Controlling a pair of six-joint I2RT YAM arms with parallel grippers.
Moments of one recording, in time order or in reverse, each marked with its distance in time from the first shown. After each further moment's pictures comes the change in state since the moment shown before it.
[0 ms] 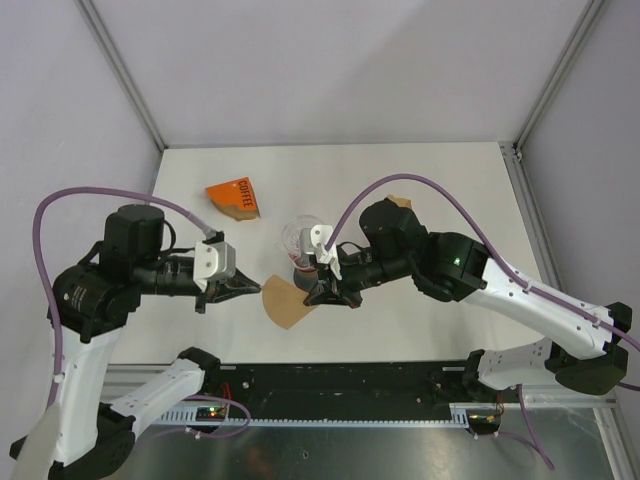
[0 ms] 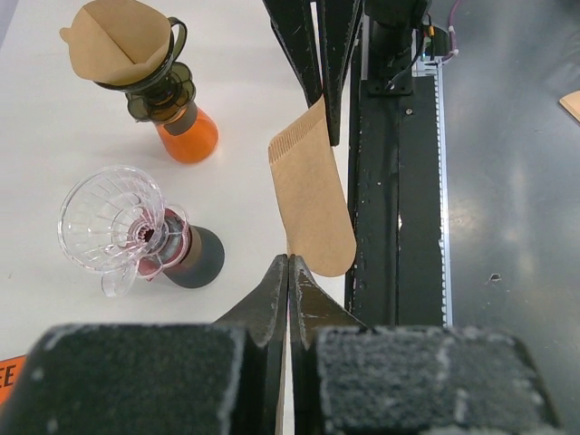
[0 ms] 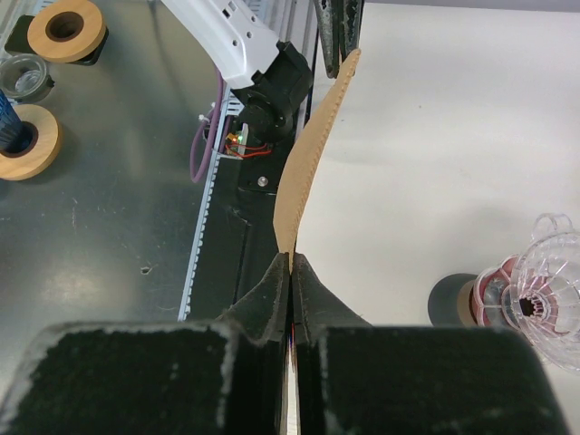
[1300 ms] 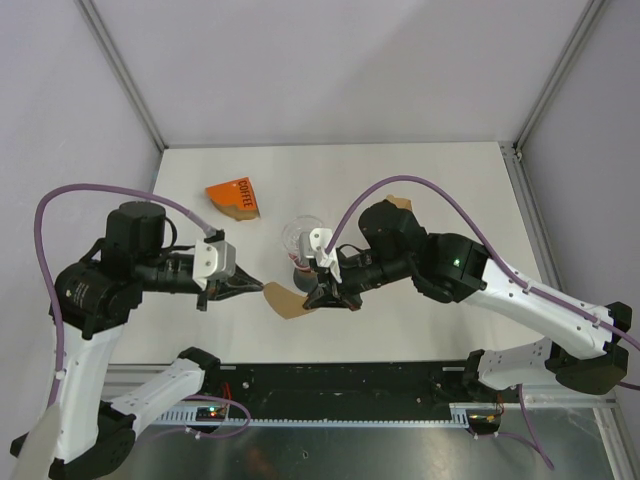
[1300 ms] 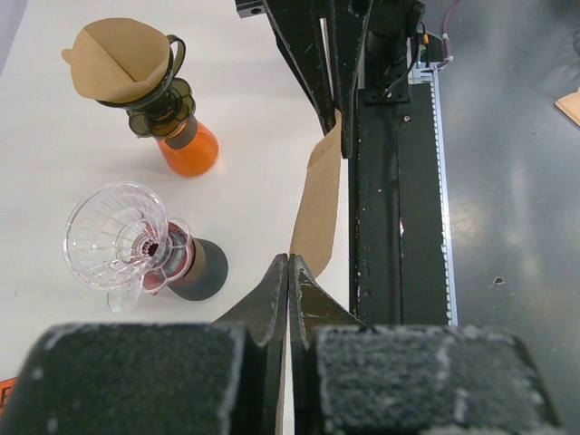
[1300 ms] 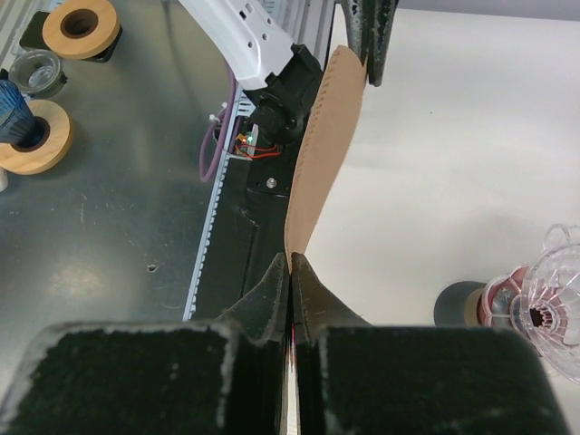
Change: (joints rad) left arm 0.000 0.010 0.002 0.012 0.032 0.016; right arm 0.010 0.000 0.000 0.000 -0.019 -0.006
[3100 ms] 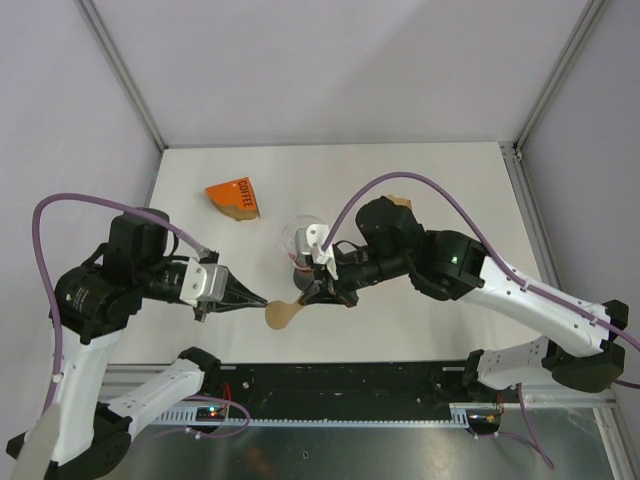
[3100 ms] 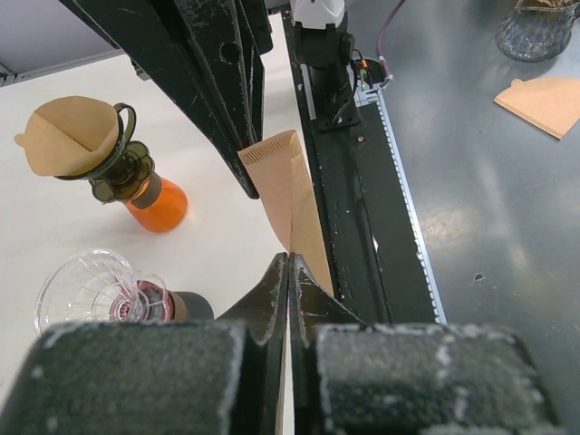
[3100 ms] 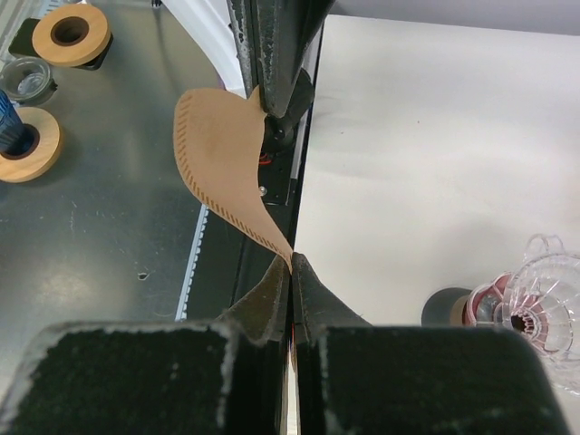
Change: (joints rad) left arm -0.043 -0.022 -0.026 -0.018 0.147 0.114; right arm 0.003 0.024 0.040 0.001 0.014 -0.008
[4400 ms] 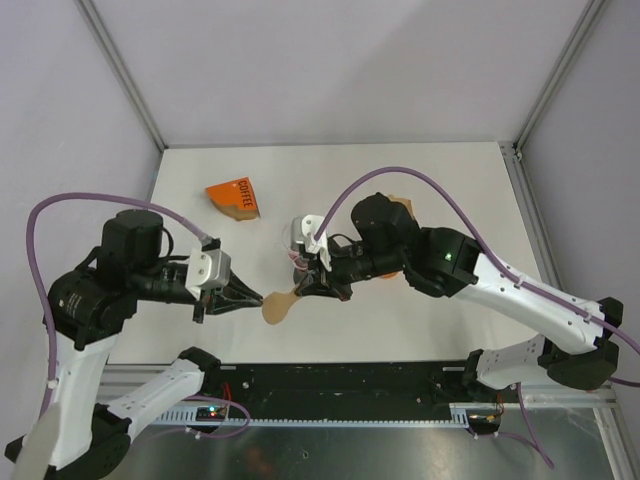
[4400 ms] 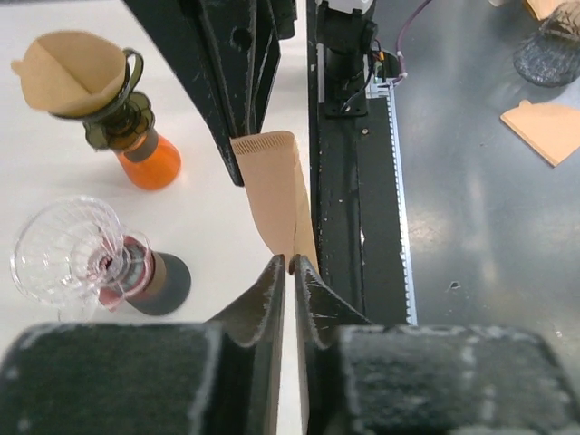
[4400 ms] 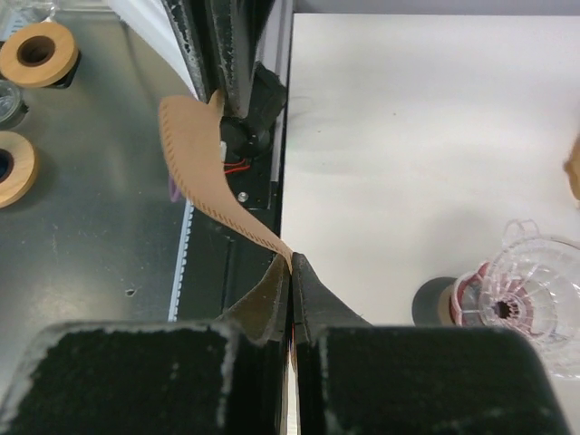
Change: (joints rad) left arm -0.002 -0.010 0.017 0.002 -0.097 -0.171; right arm -0.009 0.031 0.022 0.009 0.060 0.045
